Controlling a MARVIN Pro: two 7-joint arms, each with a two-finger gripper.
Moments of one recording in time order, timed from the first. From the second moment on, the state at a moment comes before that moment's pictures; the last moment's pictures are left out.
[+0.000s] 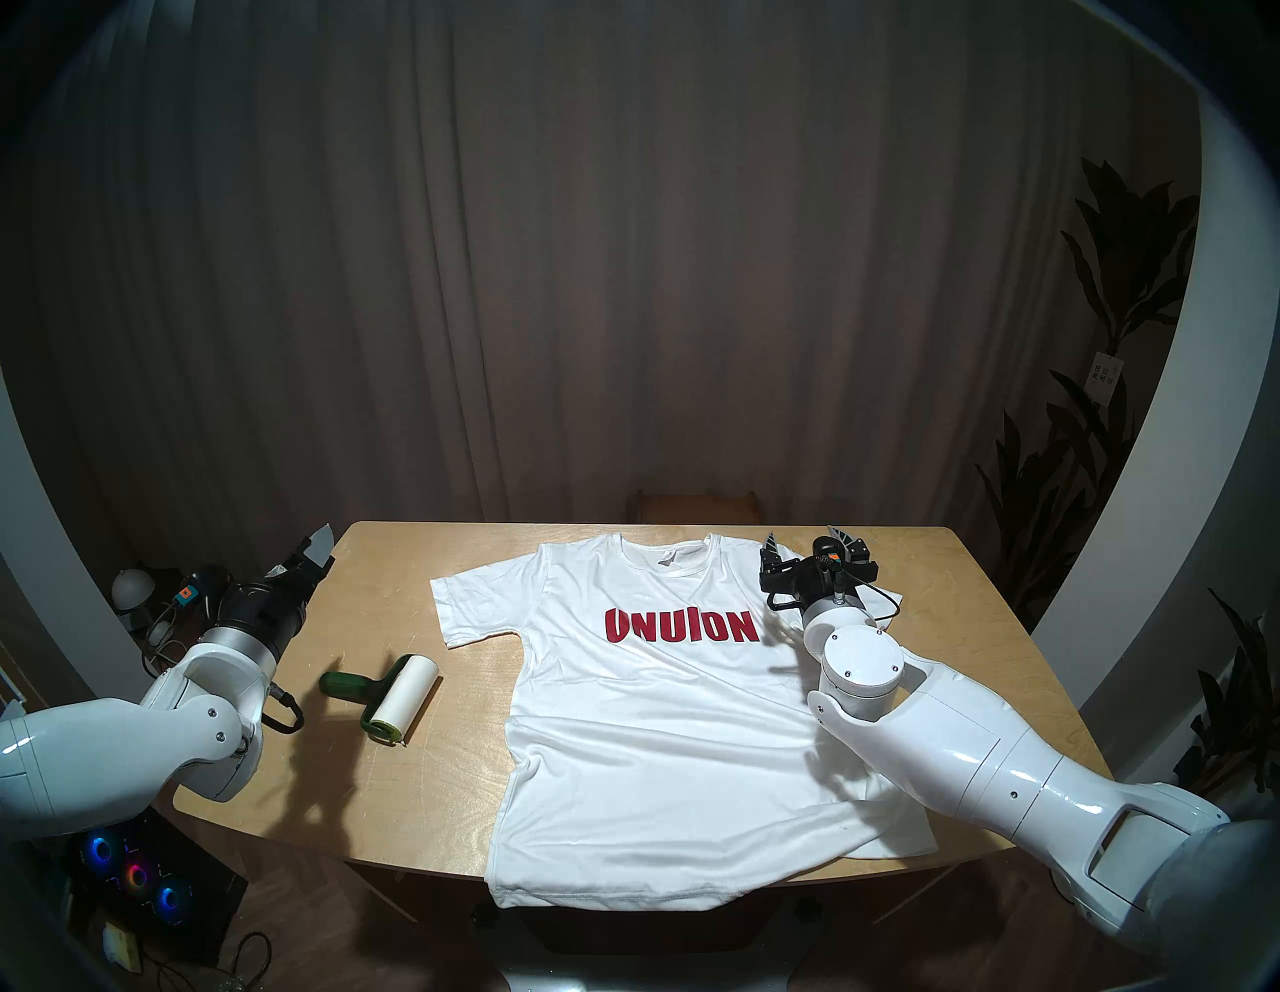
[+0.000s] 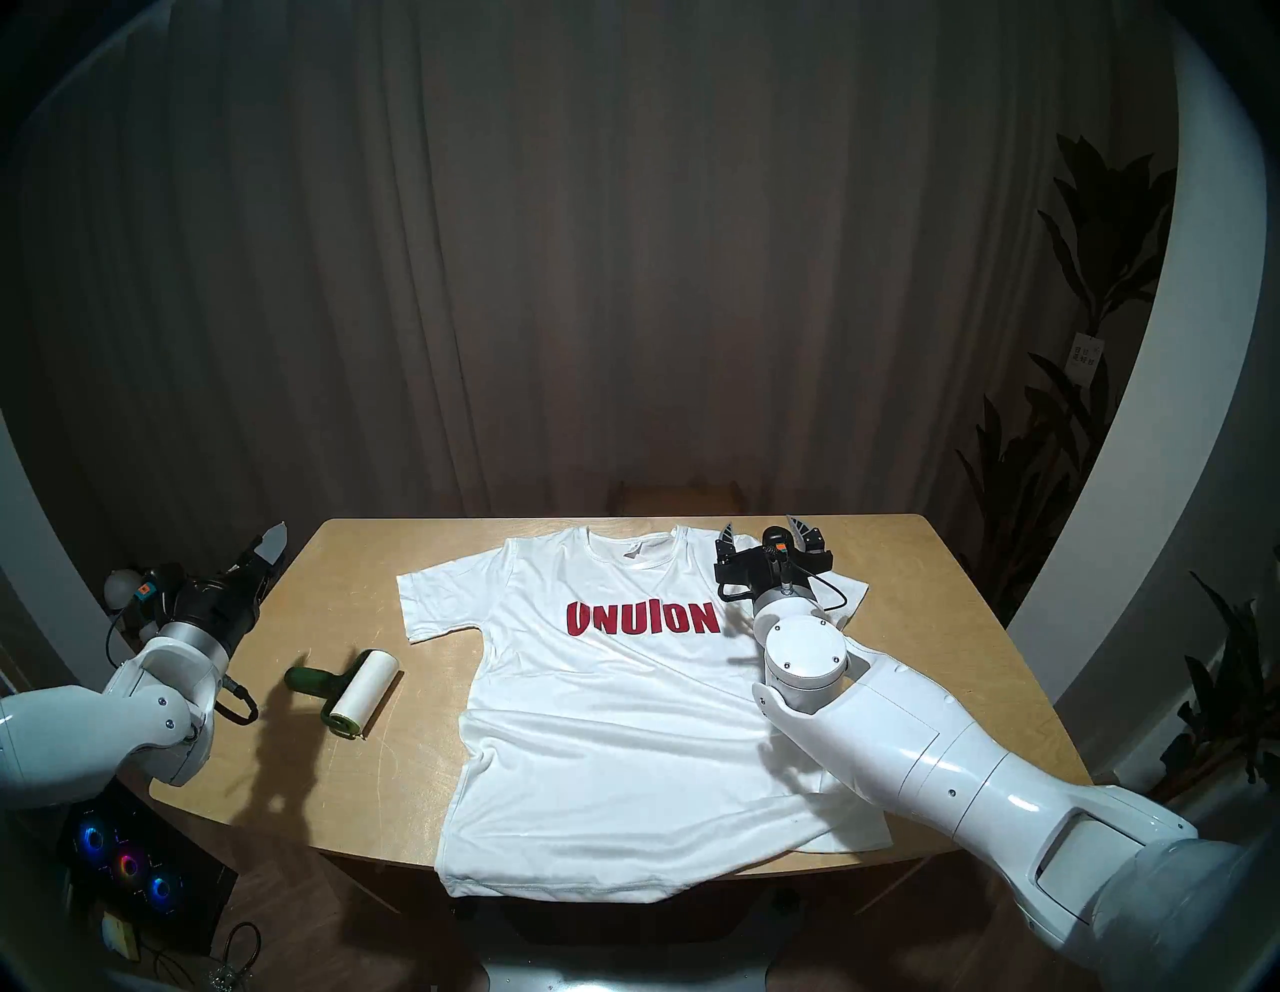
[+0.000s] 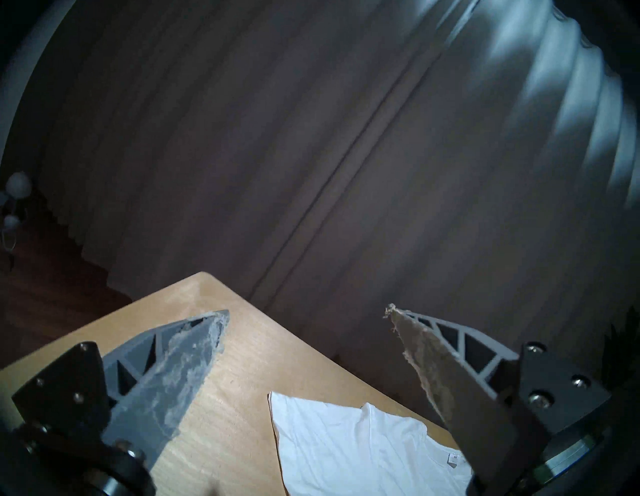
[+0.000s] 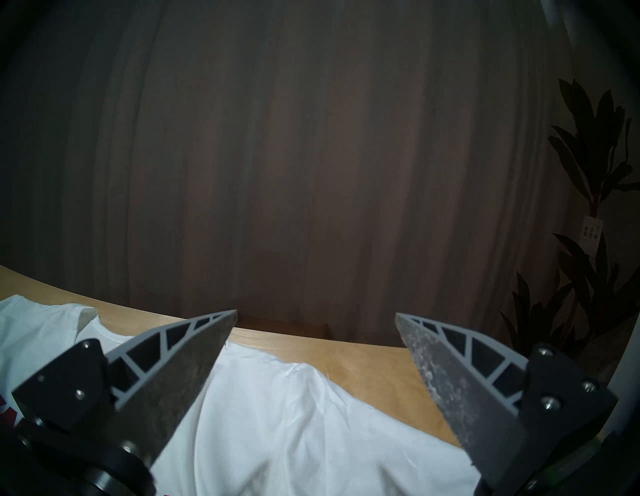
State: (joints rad) left arm 1.86 -0.14 -1.19 -1.87 -1.83 -0.74 0.11; right arm -1.14 -0.98 0.74 -1.39 0.57 -0.13 -0.59
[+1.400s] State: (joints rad) left arm 1.74 -0.21 -1.16 -1.72 -1.22 -0.50 0.12; right arm -1.05 -1.05 0.77 -1.27 0.69 -0.13 -0.44
